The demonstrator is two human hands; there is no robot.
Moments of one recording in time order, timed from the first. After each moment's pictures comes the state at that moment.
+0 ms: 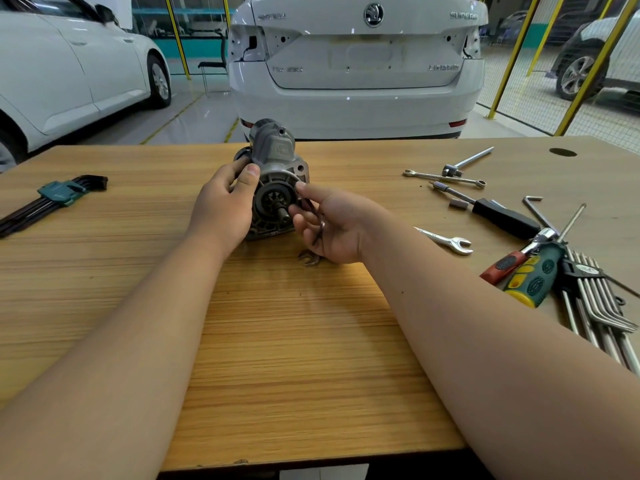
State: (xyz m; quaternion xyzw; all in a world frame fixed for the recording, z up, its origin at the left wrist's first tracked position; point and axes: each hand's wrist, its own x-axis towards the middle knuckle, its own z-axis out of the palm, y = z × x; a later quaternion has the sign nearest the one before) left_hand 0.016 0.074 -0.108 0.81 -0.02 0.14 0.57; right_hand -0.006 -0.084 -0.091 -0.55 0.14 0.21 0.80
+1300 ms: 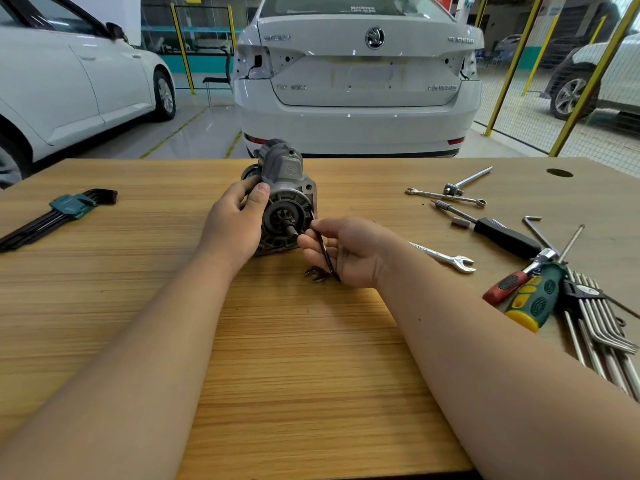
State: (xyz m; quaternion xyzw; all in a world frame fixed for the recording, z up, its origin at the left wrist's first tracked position) left_hand 0.019 0.075 -0.111 0.80 -0.04 0.15 0.58; right_hand -0.024 -0.090 -0.088 -0.51 0.14 0.21 0.82
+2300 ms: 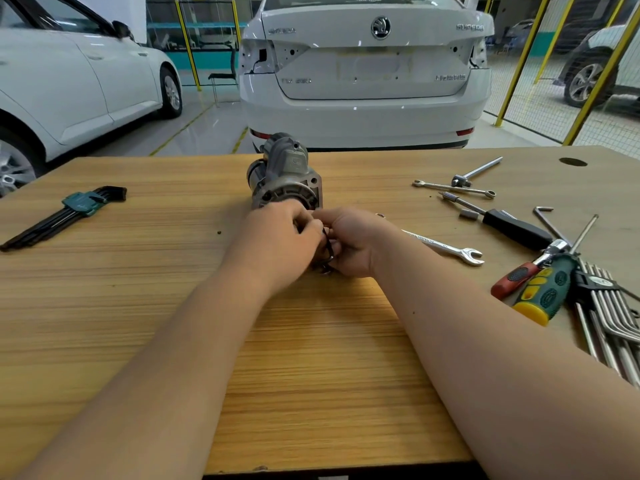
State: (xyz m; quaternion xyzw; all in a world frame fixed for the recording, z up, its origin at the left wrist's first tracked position) left_hand -0.034 0.049 -0.092 0.93 -0.12 0.15 0.32; right_hand -0.008 -0.081 -0.097 -0.59 0.13 0.19 0.77
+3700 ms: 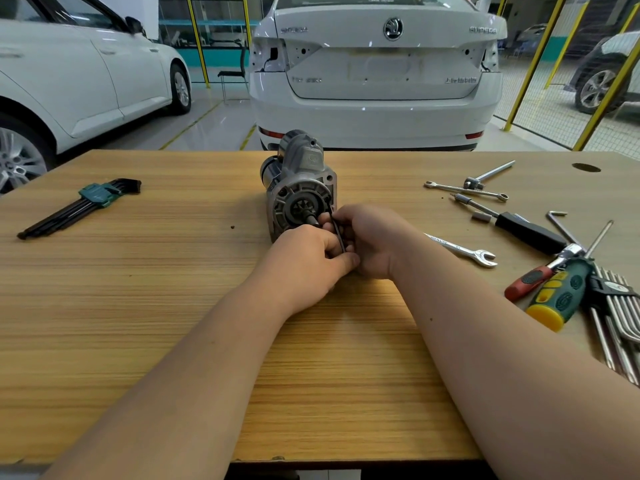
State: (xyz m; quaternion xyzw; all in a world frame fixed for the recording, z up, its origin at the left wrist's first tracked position) left_hand -0.050 0.046 -0.106 0.92 -0.17 0.01 0.35; right_hand -0.023 -0.079 -0.089 -0.60 0.15 0.16 0.77
